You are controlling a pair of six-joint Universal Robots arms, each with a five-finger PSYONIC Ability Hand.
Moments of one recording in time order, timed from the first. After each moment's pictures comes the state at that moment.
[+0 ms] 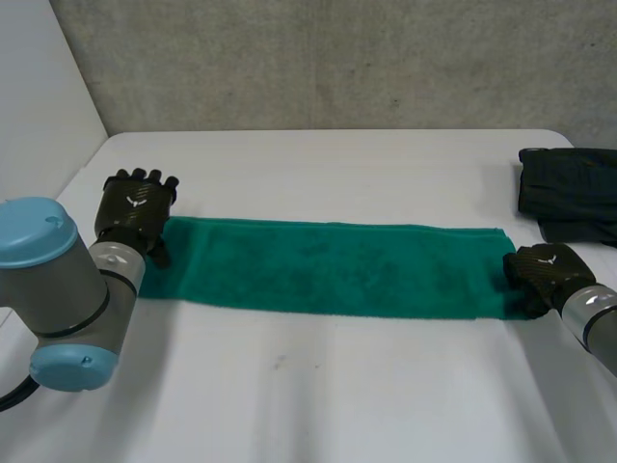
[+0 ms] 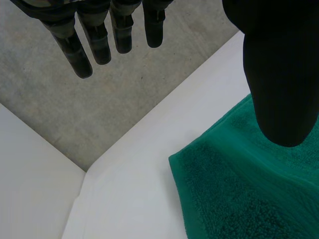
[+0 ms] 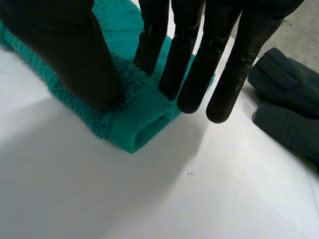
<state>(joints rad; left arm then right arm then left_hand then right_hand) 4.39 -1.98 -1.70 3.59 -1.67 3.59 1.55 -1.09 1.78 -0.24 1.27 2.59 0.19 0.20 0.21 0.20 0.04 0.91 1.09 1.09 1.09 0.88</state>
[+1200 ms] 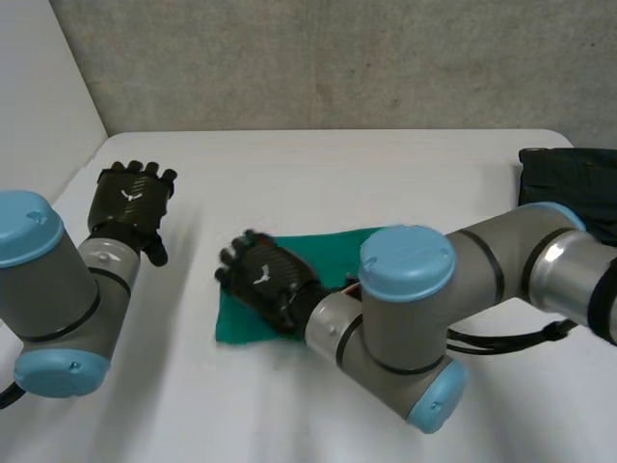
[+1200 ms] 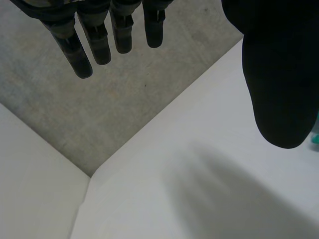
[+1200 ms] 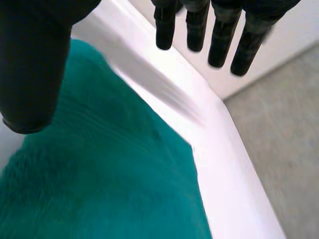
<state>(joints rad) 4.38 -1.91 -1.72 3.55 -1.68 3.58 2.36 -0.85 1.24 -0.16 1.24 2.42 0.19 0.20 0.21 0.20 0.04 0.20 0.23 0.23 0.24 0.08</state>
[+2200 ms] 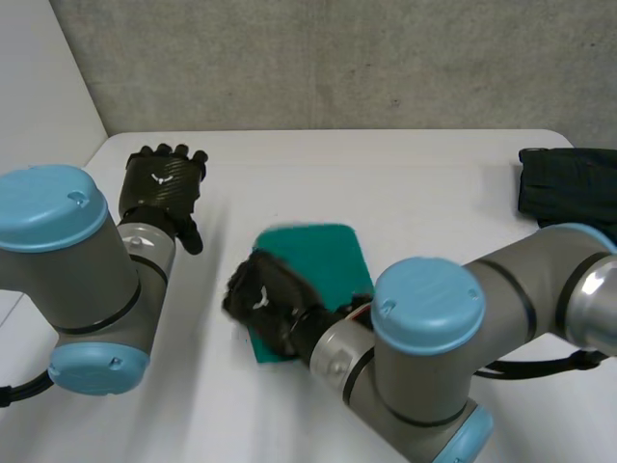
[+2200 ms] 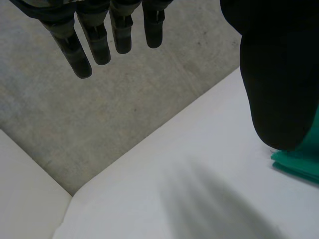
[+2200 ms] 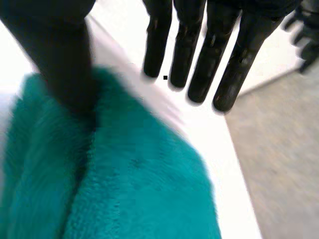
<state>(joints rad) 4.21 -1.92 -1.56 3.42 -1.82 3.47 2.41 -0.99 1.44 -0.24 1.27 2.29 0.19 0.20 0.21 0.20 0.04 0.81 0.97 0.98 0.98 0.80</state>
